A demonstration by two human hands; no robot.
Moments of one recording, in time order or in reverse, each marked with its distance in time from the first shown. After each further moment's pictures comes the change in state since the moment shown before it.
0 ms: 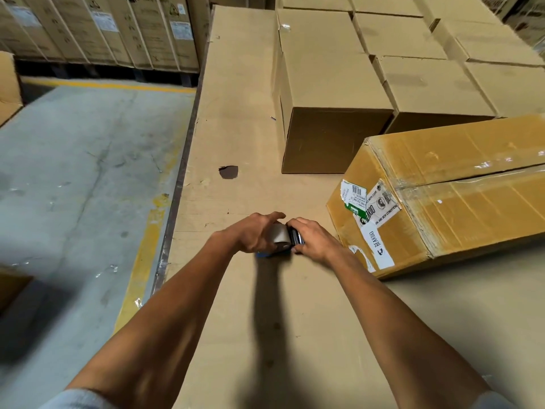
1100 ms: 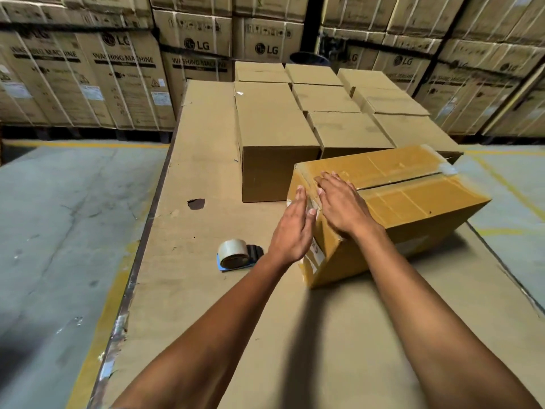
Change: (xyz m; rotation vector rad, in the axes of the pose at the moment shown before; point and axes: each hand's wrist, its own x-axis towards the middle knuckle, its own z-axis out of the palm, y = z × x) left_hand -0.008 0.232 0.057 -0.268 0.634 0.324; right_hand -0.146 0.005 -0.190 -0.222 0.531 0.143
